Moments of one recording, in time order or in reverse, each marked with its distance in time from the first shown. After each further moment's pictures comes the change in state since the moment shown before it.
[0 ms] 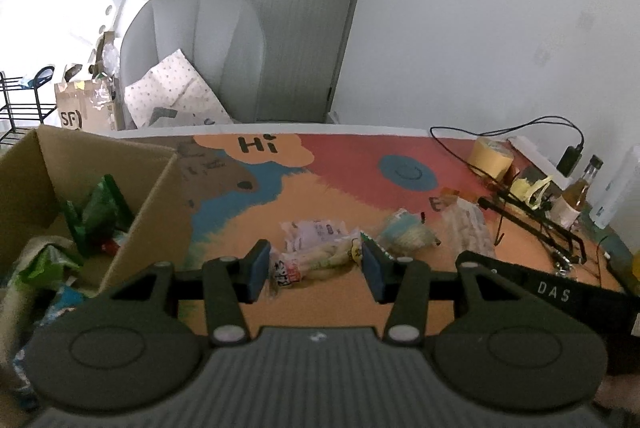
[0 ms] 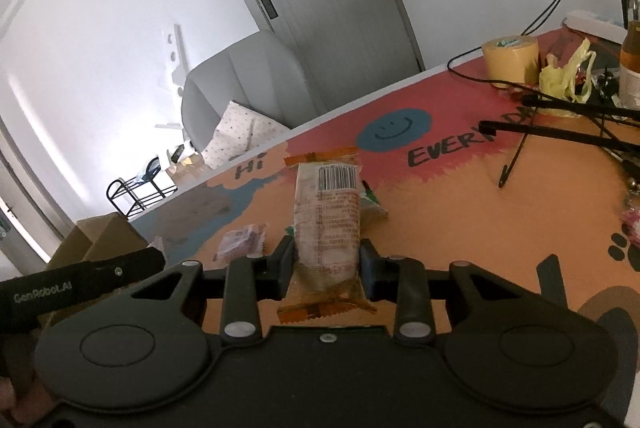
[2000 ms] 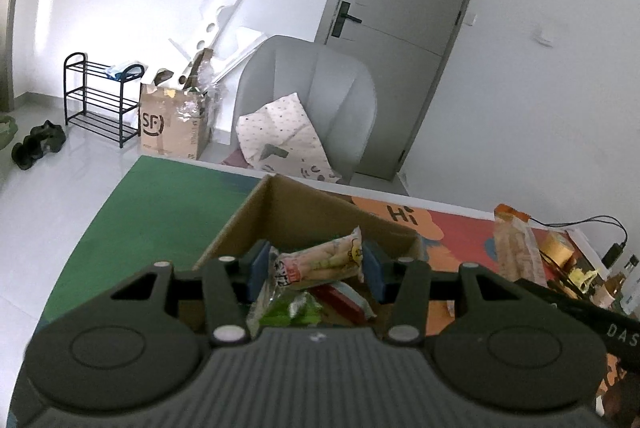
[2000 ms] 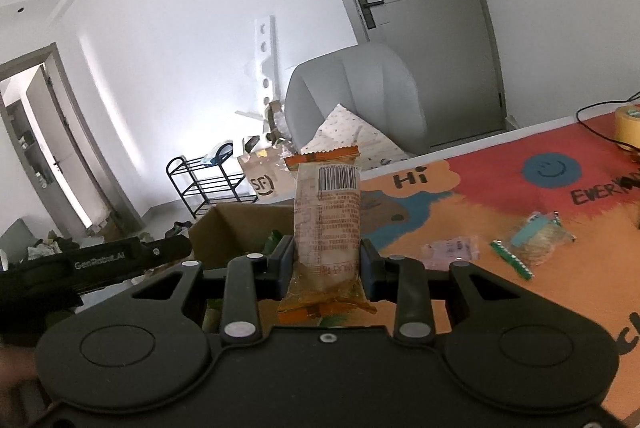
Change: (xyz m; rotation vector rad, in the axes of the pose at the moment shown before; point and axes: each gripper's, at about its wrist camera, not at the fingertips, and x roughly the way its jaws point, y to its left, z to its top) left arm -0.090 0.159 0.015 -0.206 -0.143 0.139; right arm -0.012 0.163 -0.011 -0.181 -0.032 0.147
